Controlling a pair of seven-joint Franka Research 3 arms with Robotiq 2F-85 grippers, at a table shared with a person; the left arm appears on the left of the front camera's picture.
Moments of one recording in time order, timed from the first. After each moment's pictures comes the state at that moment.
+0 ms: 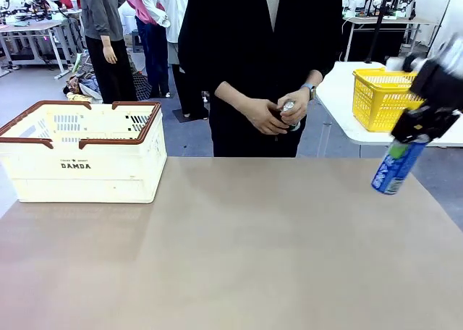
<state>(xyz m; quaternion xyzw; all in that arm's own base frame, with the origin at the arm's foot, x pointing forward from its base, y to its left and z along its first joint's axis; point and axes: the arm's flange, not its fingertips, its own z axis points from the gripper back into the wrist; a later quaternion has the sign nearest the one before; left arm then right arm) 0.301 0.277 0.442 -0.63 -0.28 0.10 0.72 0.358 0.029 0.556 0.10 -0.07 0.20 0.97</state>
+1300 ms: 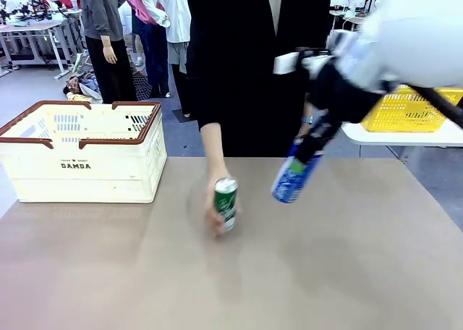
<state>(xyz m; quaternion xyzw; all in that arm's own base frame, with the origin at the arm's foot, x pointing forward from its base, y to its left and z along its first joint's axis) 0.301 0.277 0.443 -0.63 -0.28 0.10 0.72 0.299 0.243 0.551 0.09 -0.15 0.43 0.88</state>
